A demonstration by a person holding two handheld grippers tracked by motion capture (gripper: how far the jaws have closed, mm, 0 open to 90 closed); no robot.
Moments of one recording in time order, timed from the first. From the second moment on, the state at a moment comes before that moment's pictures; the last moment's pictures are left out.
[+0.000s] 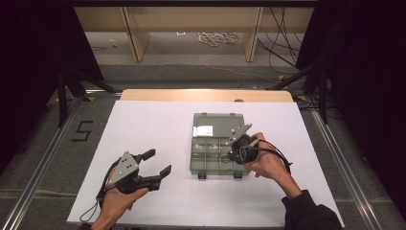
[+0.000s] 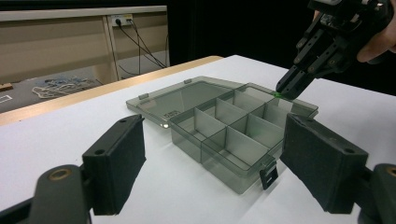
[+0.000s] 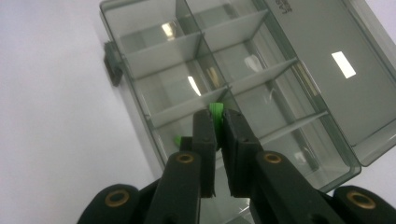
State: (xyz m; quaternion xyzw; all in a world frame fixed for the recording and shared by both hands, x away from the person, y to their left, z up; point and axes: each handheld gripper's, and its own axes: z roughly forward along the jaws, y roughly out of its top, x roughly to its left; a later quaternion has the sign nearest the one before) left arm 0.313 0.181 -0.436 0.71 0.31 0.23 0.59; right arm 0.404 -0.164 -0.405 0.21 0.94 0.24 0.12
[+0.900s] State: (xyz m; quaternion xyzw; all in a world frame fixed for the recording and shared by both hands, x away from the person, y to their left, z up) left arm 0.313 0.181 -0.437 0.71 0.31 0.23 0.59; right arm 0.405 -0.153 -0.430 0.20 0.95 0.20 0.12
